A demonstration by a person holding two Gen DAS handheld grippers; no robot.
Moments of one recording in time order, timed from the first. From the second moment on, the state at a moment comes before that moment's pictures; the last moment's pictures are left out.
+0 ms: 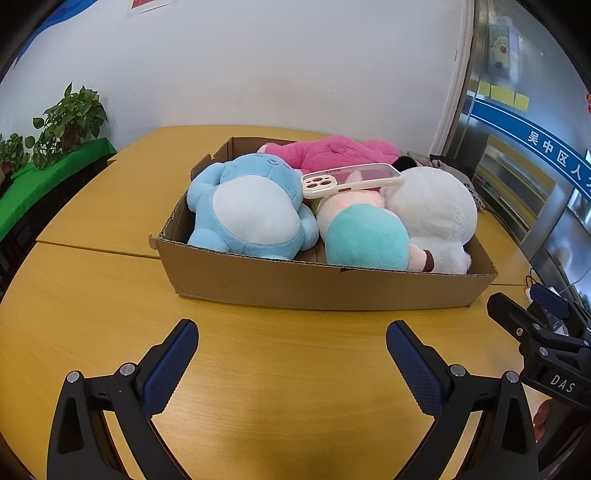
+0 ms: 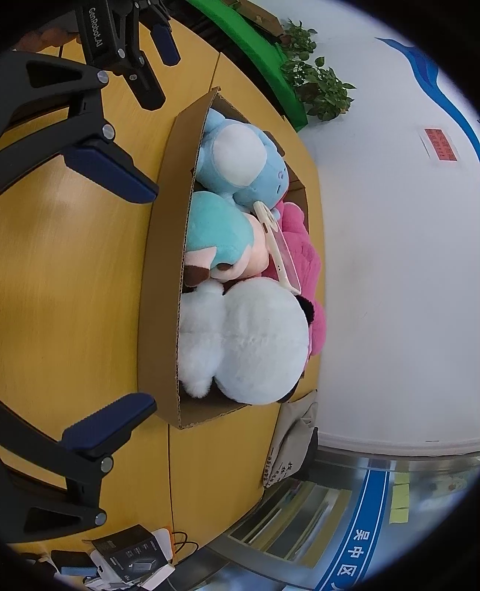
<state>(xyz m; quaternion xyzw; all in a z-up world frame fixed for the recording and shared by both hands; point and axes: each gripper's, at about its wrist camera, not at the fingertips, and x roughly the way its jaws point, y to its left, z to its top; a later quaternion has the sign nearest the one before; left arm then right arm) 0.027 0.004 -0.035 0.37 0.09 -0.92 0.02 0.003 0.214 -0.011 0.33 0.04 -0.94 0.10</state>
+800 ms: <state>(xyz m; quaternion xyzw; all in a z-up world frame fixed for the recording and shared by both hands) 0.030 0.018 -0.029 0.37 0.06 -0.93 0.01 0.007 0.222 -0.010 0.33 0.03 -0.94 0.10</state>
